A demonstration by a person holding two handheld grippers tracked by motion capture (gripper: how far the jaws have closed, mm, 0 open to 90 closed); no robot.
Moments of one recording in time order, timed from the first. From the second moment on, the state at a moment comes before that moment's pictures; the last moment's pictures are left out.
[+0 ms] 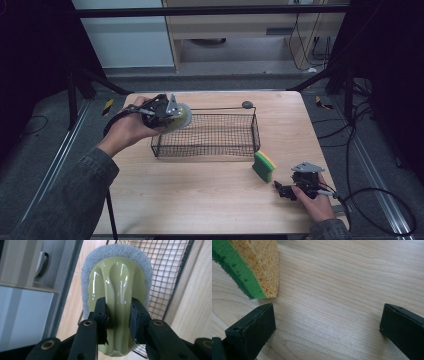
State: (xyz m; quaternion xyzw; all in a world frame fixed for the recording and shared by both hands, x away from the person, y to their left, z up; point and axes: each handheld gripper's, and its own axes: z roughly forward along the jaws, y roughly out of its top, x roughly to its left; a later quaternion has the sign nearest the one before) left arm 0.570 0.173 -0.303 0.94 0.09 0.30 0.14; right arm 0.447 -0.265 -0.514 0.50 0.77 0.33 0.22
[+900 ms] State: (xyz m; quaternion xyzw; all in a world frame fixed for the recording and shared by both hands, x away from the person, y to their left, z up) left arm 0.598 0.152 -0.326 0.95 0.05 0.29 0.11; right arm 0.447 -0.265 -0.514 0.50 0.77 0.33 0.22
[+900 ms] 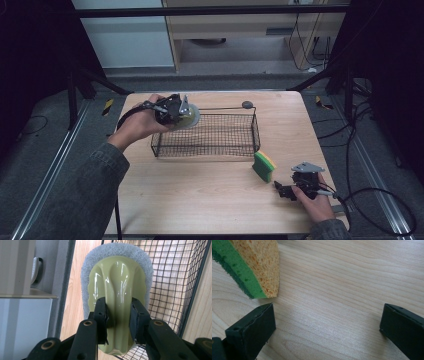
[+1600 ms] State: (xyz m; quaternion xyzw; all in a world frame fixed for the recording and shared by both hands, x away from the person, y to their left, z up) left arm 0.600 0.165 -0.344 0.96 0.05 0.27 0.09; right arm 0.447 -0.265 -0.514 0.50 0.77 0.33 0.22
